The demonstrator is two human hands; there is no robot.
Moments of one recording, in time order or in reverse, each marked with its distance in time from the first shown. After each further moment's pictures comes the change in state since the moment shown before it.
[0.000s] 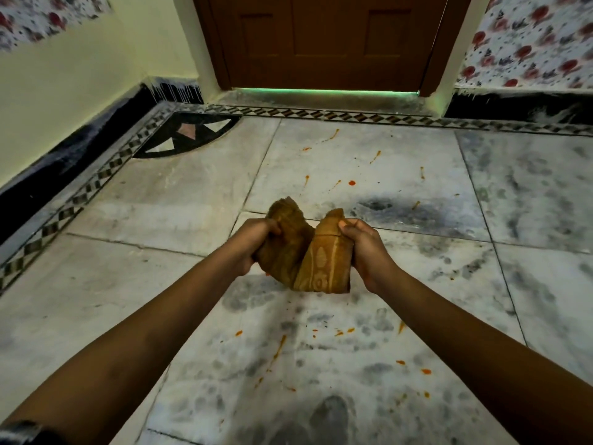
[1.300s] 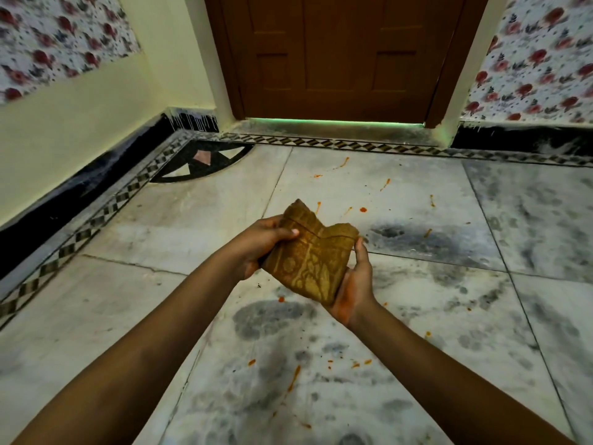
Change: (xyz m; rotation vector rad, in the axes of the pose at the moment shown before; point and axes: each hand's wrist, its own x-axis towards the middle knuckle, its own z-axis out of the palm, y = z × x) left_hand -0.016 0.036 -0.031 -0.054 -0.255 0.121; right_hand -0.006 0.018 0.050 0.740 -0.291 0.222
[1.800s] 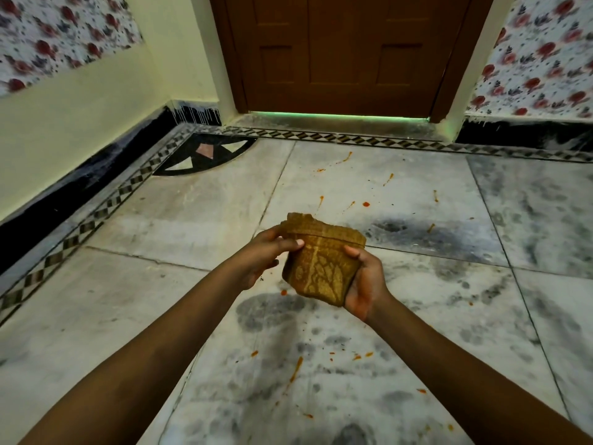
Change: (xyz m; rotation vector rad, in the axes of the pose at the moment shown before) left_hand 0.013 -0.039 -0.005 0.051 0.029 0.019; right_hand -0.006 -0.007 -0.012 -0.100 -0.013 0.046
